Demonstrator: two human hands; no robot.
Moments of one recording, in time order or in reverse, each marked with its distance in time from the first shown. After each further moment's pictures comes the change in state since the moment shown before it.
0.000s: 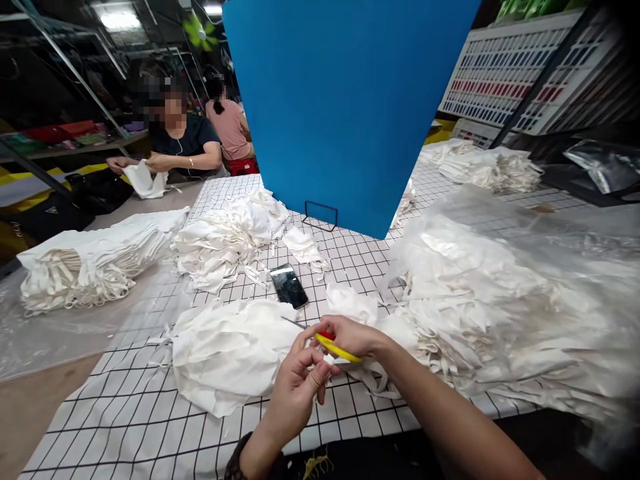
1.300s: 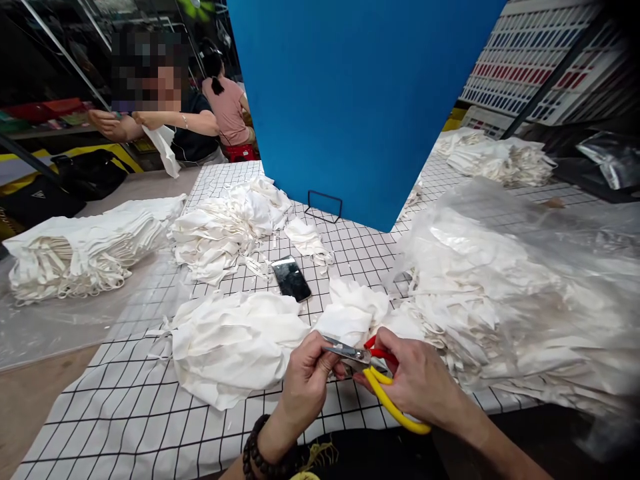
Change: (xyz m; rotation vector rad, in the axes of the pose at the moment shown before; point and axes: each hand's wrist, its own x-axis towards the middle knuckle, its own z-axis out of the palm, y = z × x) left_hand 0.012 -0.015 0.001 0.073 0.022 0.173; right_hand -0.105 -0.028 -0.007 -0.786 0.351 0.061
